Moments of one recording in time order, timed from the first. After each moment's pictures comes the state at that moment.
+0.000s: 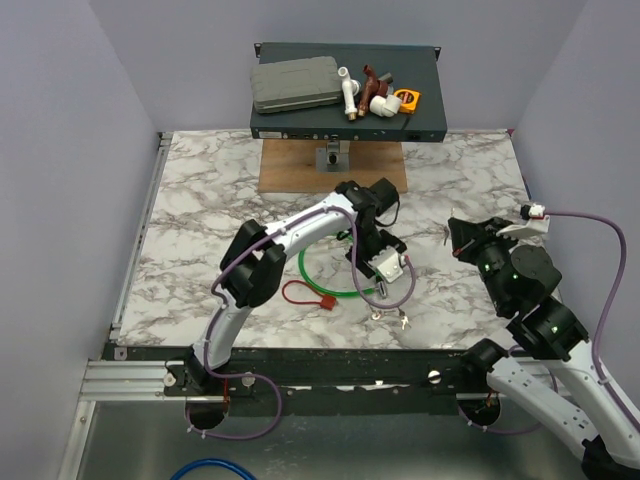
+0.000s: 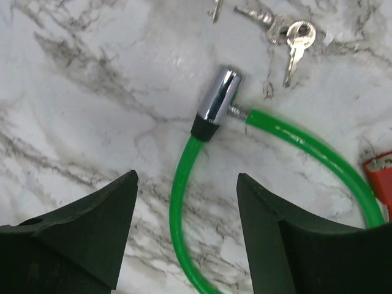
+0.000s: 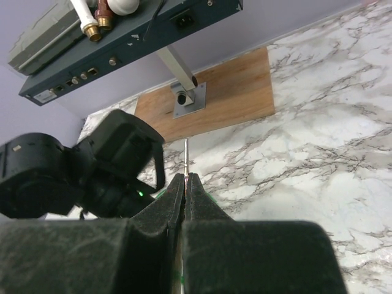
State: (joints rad) left arm -0.84 2.18 1.94 -1.13 0.59 1.66; right arm 0.61 0.51 0.78 -0.34 0.48 0.54
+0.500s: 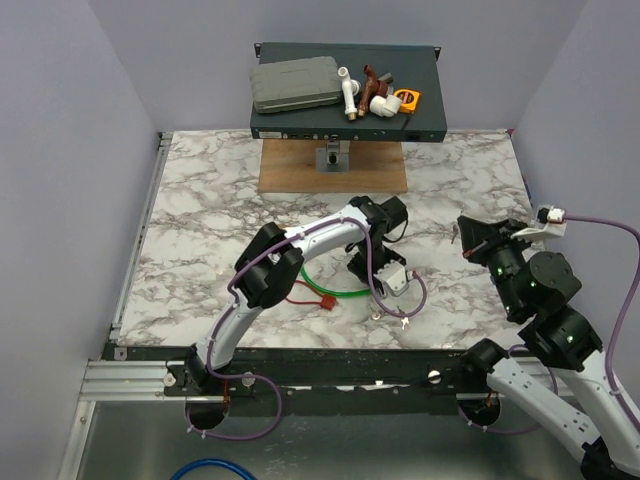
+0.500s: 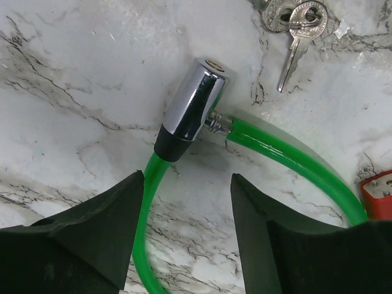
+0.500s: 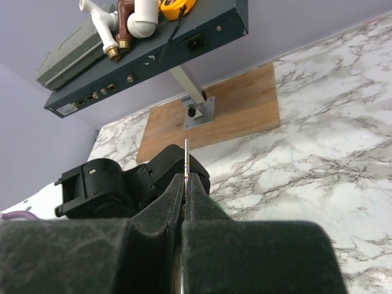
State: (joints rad) left arm -0.92 2.27 1.94 -1.12 0.44 1.54; right arm 0.61 0.48 0.84 -0.38 0.48 0.53
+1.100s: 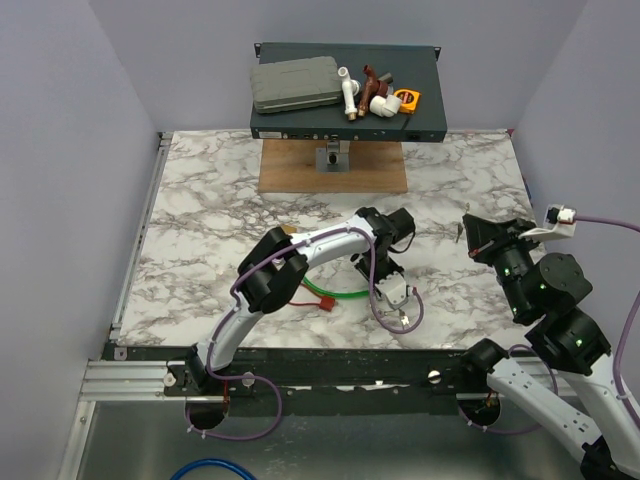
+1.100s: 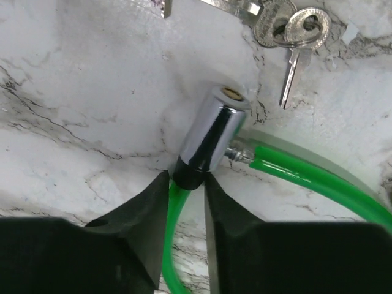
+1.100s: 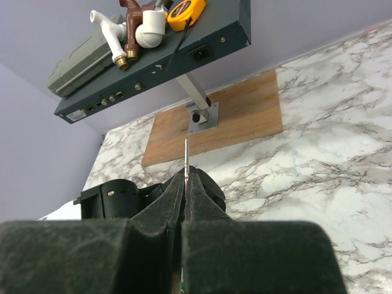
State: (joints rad) left arm -0.97 2.27 1.88 -1.06 0.35 1.61; right arm 0.61 0.47 0.89 -0.41 0.48 0.53
